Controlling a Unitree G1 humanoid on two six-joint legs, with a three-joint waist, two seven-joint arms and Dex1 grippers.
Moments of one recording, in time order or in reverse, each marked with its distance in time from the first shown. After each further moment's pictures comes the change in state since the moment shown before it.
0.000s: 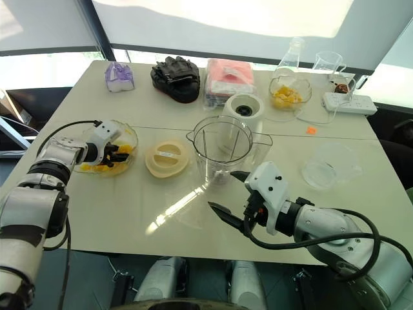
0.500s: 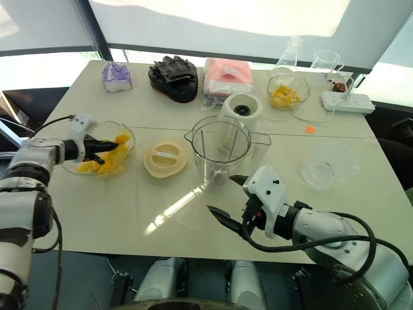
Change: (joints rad) left arm 0.015 0.164 0.221 -0.025 -0.178 -0.003 -0.265; right arm 0.040 0.019 0.028 0.001 -0.048 -0.013 0.018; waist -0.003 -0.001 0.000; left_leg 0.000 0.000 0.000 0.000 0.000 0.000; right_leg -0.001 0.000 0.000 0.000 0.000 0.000
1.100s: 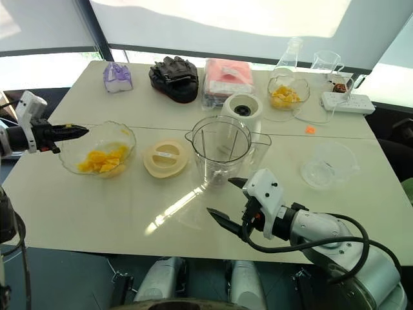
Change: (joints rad) left arm 0.092 0.114 -0.022 -0.169 -0.005 -0.026 -0.141; right arm 0.002 0.031 0.049 0.053 -0.078 -0.056 0.070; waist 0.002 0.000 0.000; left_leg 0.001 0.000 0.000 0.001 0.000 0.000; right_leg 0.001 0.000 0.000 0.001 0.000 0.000
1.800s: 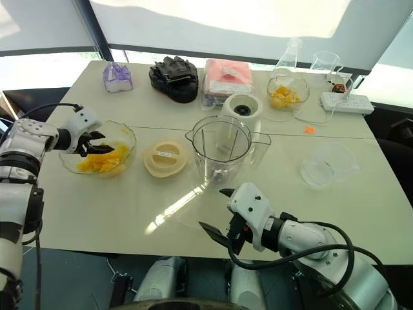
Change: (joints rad) left arm -0.196 -0.133 -0.256 0.203 0.301 -0.131 0.194; right arm 0.021 -0.010 0.135 -0.072 -0.118 0.034 -0.047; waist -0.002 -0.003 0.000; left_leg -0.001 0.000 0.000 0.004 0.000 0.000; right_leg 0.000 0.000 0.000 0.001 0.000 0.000
